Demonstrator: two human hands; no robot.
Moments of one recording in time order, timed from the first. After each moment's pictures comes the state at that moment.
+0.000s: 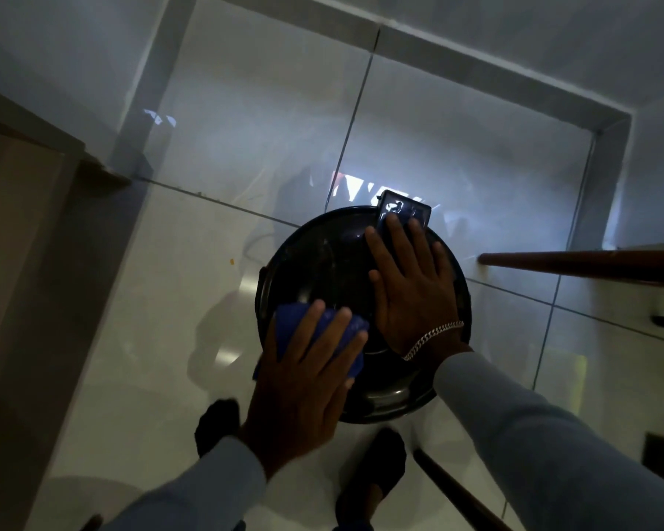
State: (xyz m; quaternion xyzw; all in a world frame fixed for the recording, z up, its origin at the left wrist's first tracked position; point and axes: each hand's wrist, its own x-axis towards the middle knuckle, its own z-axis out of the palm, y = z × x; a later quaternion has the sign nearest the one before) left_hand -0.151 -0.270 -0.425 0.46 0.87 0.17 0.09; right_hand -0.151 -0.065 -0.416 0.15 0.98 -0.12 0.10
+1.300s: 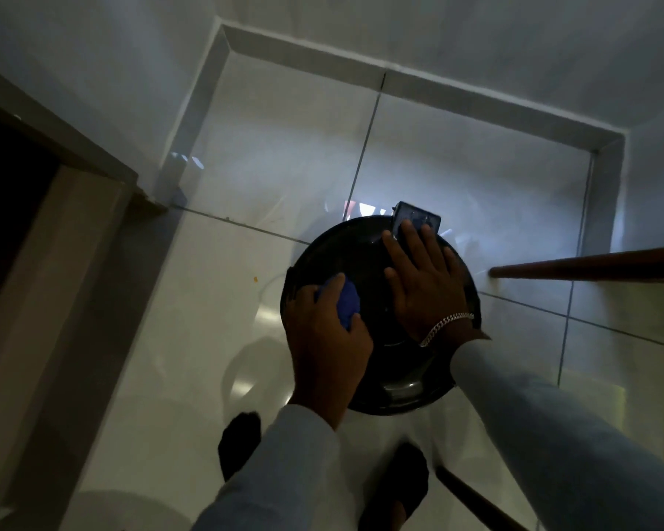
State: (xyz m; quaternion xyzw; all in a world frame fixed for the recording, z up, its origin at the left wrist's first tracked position) left_hand -0.181 -0.221 -0.359 0.06 0.91 0.37 0.19; right_hand -0.159 -0.064 -0.410 0.18 0.97 -0.15 0.10
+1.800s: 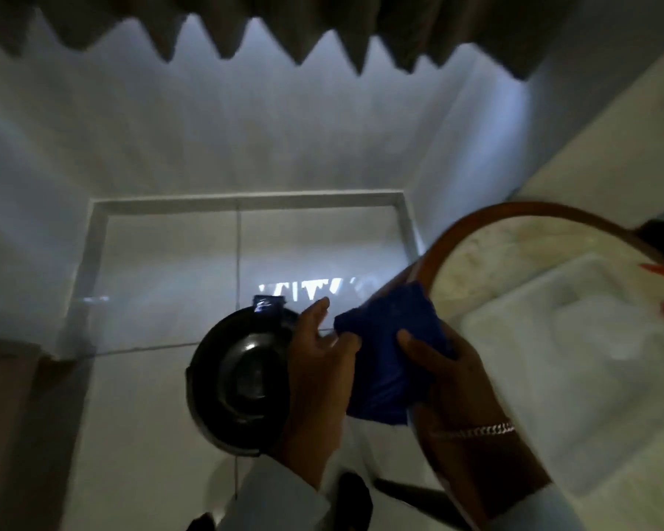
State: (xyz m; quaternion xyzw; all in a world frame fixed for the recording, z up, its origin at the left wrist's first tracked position) left_hand -0.097 -0.104 -0.134 0.01 0.67 0.62 0.41; right_hand 0.010 -0.021 -0.124 0.47 0.44 -0.73 -0.23
